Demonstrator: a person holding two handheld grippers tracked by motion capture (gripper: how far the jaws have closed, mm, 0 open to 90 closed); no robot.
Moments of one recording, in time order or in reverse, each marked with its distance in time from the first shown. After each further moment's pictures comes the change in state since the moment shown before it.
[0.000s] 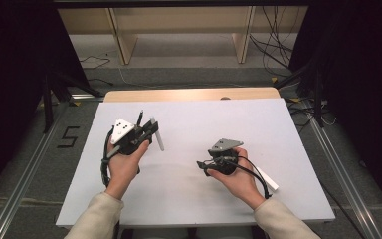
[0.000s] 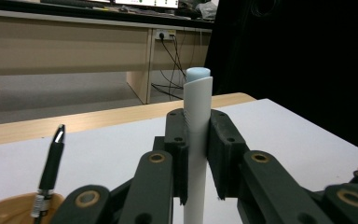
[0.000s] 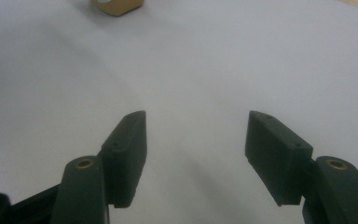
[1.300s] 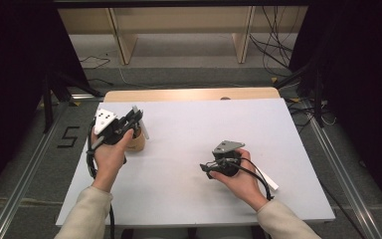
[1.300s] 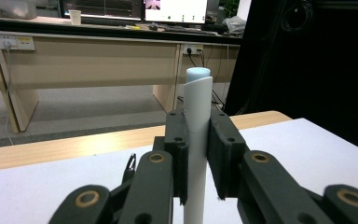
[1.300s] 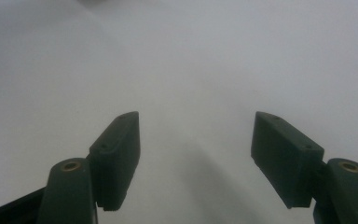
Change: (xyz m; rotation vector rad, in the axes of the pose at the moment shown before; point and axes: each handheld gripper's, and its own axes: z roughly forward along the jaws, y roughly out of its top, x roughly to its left) left arm 0.033 0.024 -0.008 -0.050 0.102 0.011; right arm -0.004 -0.009 -0.001 0.040 -0.022 0.009
